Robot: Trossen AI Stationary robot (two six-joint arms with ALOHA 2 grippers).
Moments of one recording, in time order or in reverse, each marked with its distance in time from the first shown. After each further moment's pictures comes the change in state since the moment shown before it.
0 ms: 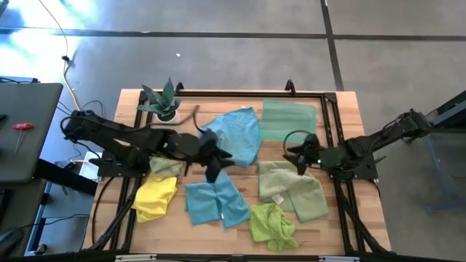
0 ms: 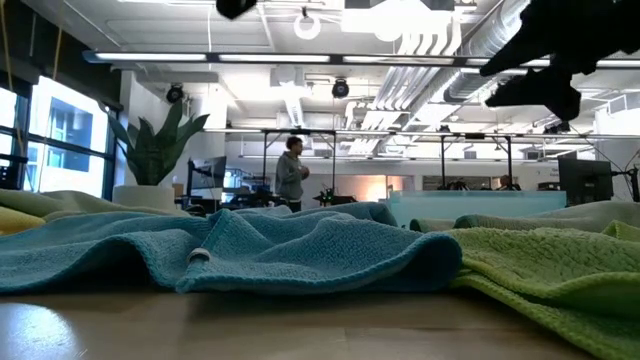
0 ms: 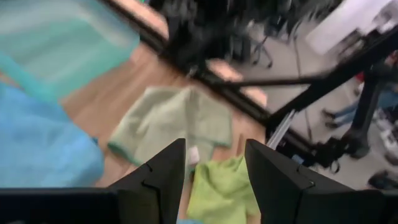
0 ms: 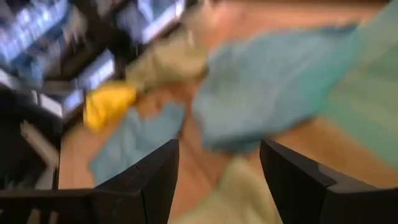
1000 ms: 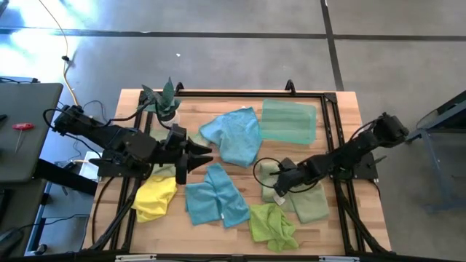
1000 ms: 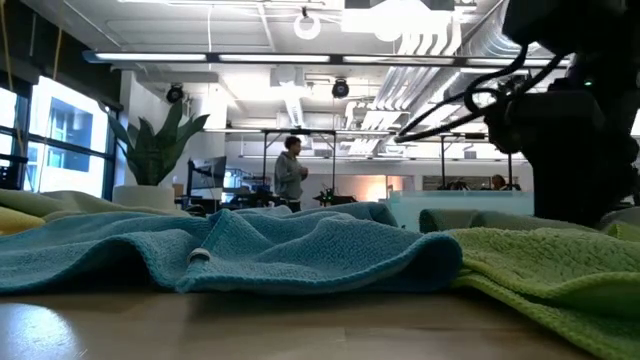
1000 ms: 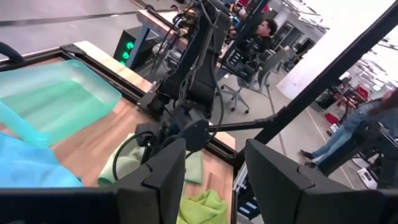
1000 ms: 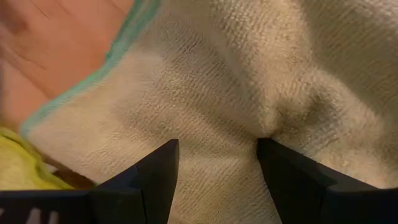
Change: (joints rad) left arm -0.201 -0.211 0.000 0.002 -0.266 0.025; right arm 0.007 0.741 0.167 -0.171 -0.474 0.393
